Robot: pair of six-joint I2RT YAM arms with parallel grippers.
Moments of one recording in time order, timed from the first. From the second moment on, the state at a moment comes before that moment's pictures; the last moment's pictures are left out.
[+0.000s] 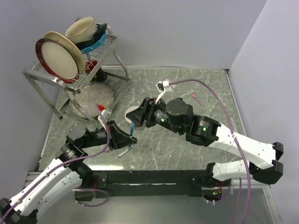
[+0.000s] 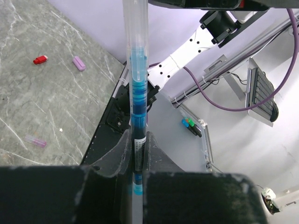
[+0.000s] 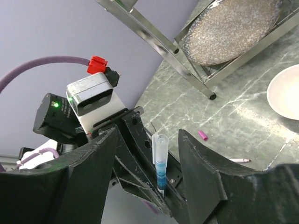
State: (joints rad) left arm -0.64 0.54 0.51 0.12 0.74 -0.80; right arm 1.17 1.19 1.35 -0.34 0.24 0.78
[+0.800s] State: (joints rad) left arm -0.66 0.63 0.53 0.10 0.74 -0.78; right arm 1.15 1.10 1.12 -0.21 0.24 0.80
